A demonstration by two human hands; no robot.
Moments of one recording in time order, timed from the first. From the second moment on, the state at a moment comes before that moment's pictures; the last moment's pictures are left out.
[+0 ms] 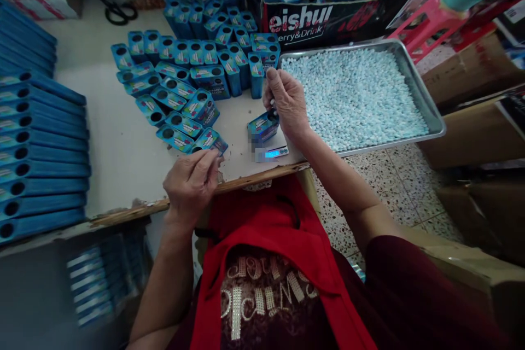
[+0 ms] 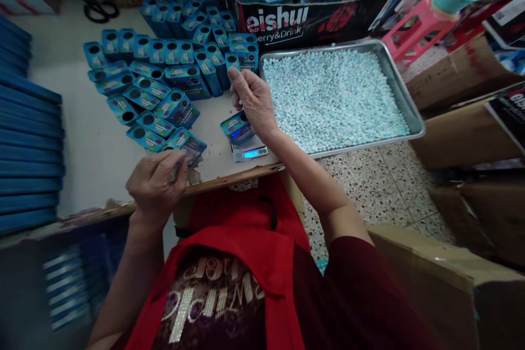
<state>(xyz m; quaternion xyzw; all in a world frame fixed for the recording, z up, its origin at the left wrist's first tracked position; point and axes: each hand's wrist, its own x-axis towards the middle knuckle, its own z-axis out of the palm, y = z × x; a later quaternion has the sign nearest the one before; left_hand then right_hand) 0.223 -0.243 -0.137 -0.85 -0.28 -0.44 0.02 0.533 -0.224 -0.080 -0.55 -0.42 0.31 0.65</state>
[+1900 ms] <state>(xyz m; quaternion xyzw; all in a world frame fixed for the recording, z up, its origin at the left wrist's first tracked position) 0.229 -0.216 -0.062 -0.85 -0.33 -0.40 -0.09 0.604 -0.291 -0.020 -0.64 -0.38 0.50 0.44</state>
